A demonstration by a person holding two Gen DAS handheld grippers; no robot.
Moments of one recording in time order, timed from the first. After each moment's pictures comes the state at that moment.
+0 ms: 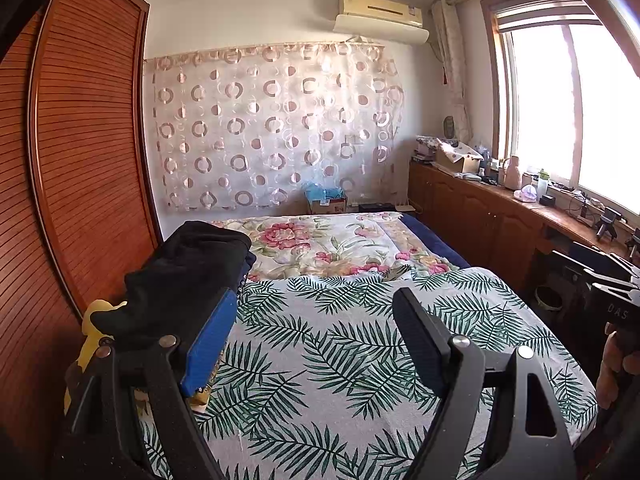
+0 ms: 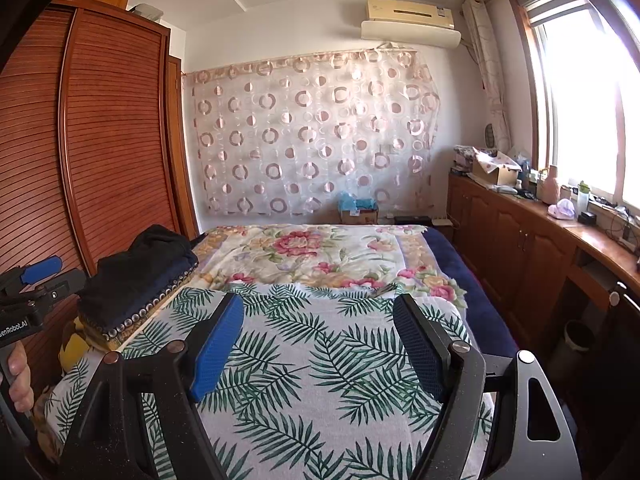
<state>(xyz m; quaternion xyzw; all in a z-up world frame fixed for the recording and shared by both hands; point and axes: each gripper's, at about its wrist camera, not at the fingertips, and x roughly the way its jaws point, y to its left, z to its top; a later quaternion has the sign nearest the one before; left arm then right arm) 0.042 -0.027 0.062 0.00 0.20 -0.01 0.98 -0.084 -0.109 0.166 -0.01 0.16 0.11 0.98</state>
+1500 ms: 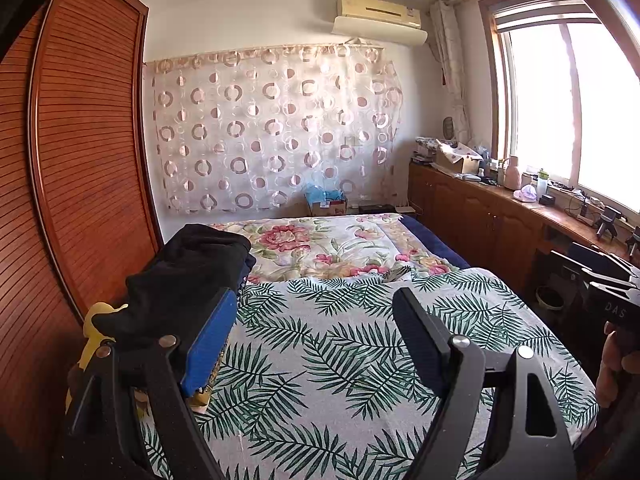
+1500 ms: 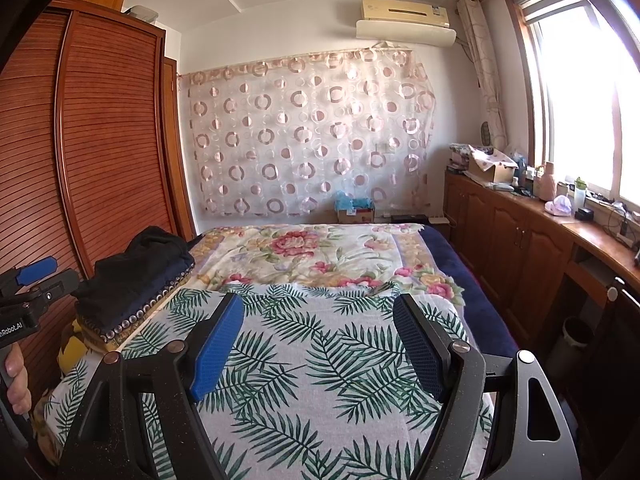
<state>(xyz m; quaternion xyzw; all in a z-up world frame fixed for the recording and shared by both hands) 0.042 -0.027 0.057 0.00 0.20 -0.01 0.98 -0.085 -0.124 0.166 -0.01 0.16 0.12 0.98</state>
